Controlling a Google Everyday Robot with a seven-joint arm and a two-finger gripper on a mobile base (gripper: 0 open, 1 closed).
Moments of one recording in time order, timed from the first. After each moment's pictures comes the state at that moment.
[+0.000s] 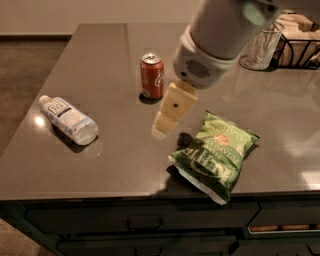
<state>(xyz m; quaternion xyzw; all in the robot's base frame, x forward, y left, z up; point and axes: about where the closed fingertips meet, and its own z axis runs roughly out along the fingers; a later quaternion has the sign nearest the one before) 0.466 -0.048 0.960 -0.53 0.82 0.06 0.19</state>
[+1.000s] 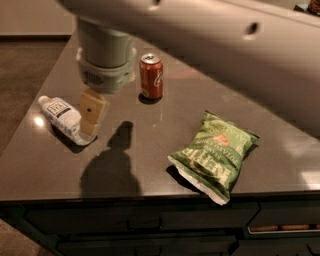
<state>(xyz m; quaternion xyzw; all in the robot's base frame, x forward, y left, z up) 0.504 0.091 0.924 -0.53 0.83 0.01 0.16</state>
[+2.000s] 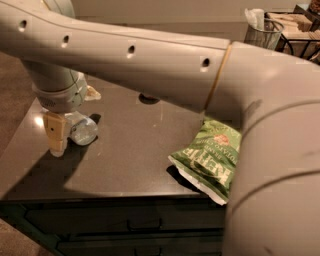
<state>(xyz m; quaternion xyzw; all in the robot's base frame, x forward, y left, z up) 0.519 0.179 0.859 -0.56 0.82 -0.03 0.09</state>
